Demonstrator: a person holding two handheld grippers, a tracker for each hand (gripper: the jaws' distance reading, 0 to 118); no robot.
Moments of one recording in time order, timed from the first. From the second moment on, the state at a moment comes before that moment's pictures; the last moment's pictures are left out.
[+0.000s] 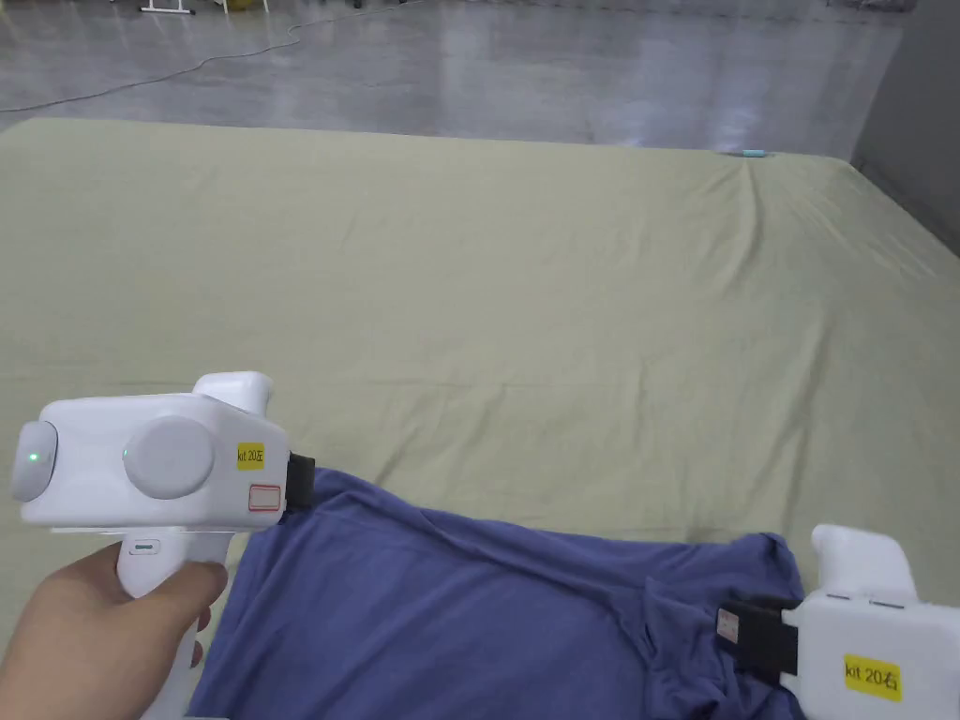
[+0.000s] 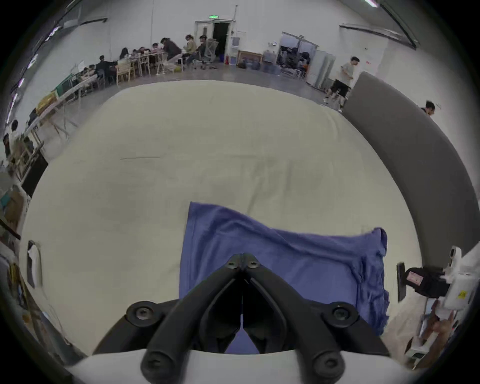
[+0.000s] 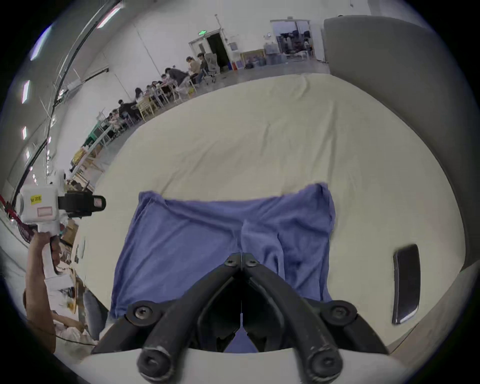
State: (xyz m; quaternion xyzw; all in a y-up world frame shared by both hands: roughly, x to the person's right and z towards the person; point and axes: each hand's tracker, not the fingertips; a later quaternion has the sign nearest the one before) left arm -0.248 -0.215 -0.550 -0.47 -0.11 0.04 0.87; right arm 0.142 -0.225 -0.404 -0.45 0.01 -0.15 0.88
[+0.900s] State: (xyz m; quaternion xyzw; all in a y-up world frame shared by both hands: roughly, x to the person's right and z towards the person) left arm -0.254 -0.289 -0.655 -0.55 -0.09 0.07 0.83; right arm 0.248 -0.254 -0.573 -0.56 -0.04 -0.18 0.81
